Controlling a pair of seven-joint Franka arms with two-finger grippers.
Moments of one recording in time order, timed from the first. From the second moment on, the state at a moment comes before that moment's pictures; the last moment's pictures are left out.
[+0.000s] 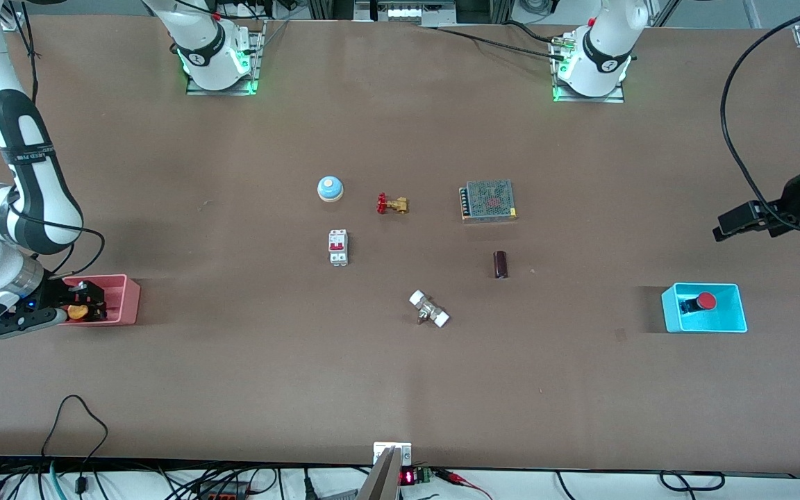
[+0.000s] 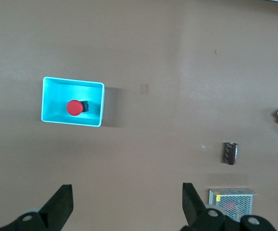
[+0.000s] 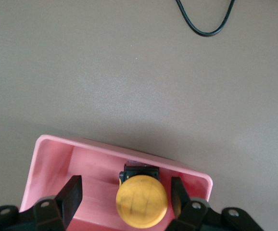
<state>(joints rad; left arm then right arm) 0.08 0.16 -0.02 -1.55 -0.06 1.73 -0.05 -0.34 0.67 0.11 -1.66 -0.01 2.48 -0.55</state>
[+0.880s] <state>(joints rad) 0.08 0.15 -0.04 -1.54 -0.06 1.71 -0.06 -0.34 0.55 0.12 -1.63 -0.05 2.31 -0.55</state>
